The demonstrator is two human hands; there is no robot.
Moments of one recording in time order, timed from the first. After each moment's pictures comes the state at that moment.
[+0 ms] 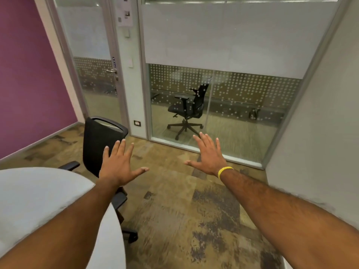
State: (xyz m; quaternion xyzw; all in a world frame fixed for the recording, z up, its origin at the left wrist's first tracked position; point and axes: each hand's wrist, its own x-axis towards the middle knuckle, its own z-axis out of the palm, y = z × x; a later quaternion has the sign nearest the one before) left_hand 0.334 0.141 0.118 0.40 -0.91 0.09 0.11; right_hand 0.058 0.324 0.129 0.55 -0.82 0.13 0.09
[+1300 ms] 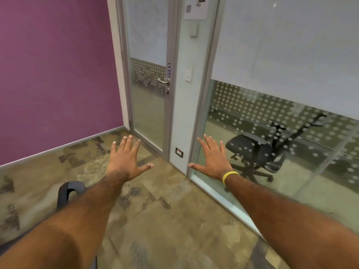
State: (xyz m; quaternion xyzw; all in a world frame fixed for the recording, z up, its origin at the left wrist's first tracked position) left_hand 0.005 -0.565 0.098 0.58 -0.81 0.09 0.08; right_hand -0.307 -0.493 0.111 0.71 -0.69 0.12 0.07
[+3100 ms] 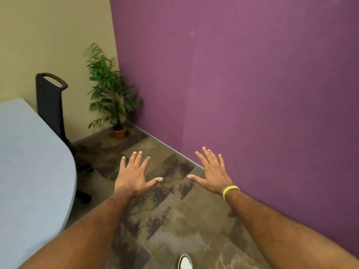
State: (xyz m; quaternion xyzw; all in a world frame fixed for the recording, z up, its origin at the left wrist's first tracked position) left_hand 0.721 -1.086 0.027 0.96 -0.26 0.05 0.02; right_hand 0.616 -1.367 0.042 0.99 -0.05 0.08 -0.07
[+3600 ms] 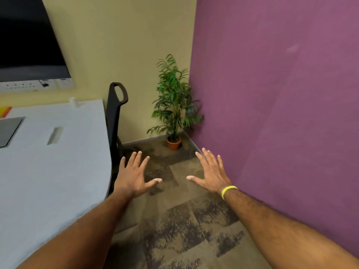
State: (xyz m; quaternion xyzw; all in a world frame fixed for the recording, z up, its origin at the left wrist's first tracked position) left_hand 1.015 -1.046 0.042 1.00 -0.03 0.06 -0.01; right_hand 1.057 -1.345 0.046 0.98 0.18 0.05 -0.10
